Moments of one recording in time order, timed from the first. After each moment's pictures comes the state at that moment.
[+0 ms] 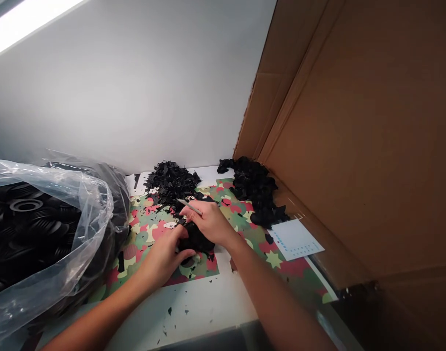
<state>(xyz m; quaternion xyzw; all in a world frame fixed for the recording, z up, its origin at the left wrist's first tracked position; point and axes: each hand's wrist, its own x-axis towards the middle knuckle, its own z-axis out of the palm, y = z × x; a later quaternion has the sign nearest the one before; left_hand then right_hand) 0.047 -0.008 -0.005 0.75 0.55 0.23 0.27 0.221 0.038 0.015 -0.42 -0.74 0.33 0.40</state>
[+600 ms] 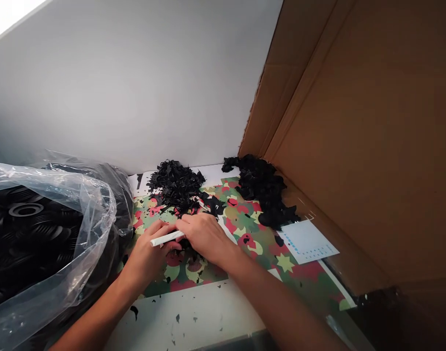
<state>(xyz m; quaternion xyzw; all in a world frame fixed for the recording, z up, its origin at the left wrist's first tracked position) 0.006 0.005 -0.006 0.79 0.48 0.32 0.18 0.197 0.031 -0.001 -0.39 -0.90 0.06 0.21</state>
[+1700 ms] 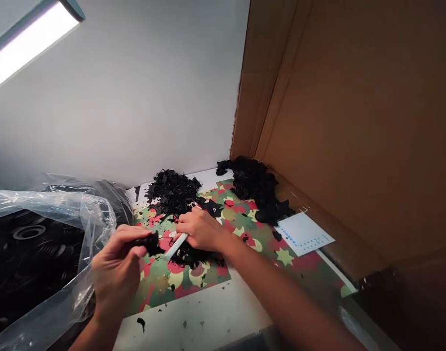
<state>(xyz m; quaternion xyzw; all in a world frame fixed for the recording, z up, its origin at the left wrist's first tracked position) 0.002 -0.018 0.058 0.62 0.41 0.61 0.26 0.205 0.062 -0.015 -0.29 -0.91 0.06 0.29</state>
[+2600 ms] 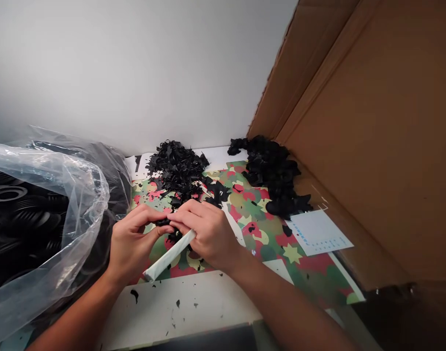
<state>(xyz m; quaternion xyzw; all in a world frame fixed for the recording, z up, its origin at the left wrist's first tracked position) 0.009 -0.003 0.019 0.72 0.45 0.49 0.20 0.198 0.004 0.016 -0.34 -0.80 0.13 0.48</state>
